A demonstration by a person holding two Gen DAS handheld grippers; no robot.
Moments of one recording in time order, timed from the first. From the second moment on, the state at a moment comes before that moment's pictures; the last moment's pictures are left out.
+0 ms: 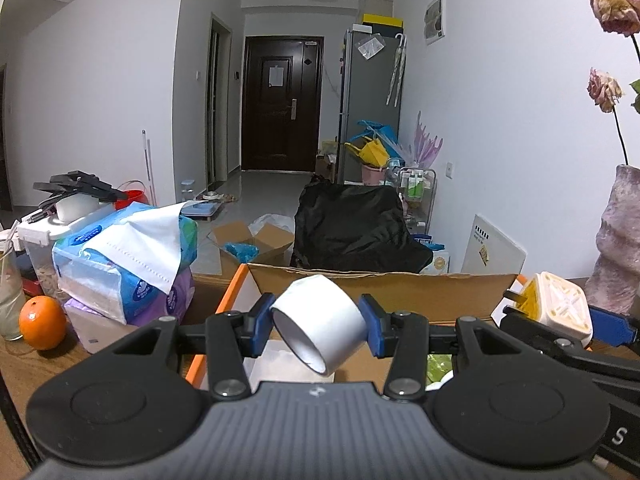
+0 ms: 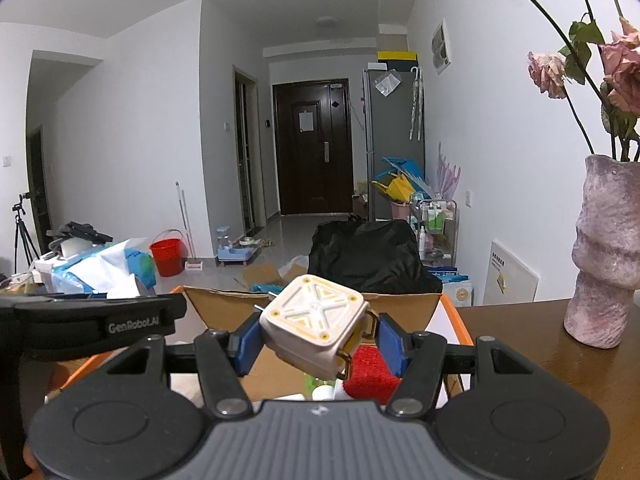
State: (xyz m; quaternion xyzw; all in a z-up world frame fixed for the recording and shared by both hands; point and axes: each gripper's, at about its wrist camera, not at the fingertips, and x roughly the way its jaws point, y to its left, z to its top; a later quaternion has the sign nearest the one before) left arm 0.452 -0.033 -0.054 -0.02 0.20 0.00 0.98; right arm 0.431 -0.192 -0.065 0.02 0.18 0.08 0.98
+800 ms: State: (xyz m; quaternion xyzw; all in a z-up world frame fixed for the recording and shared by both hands) left arm 0.450 -0.026 -0.056 -0.03 0.21 0.02 0.98; right arm 0.429 -0.208 -0.062 0.03 0.18 0.05 0.98
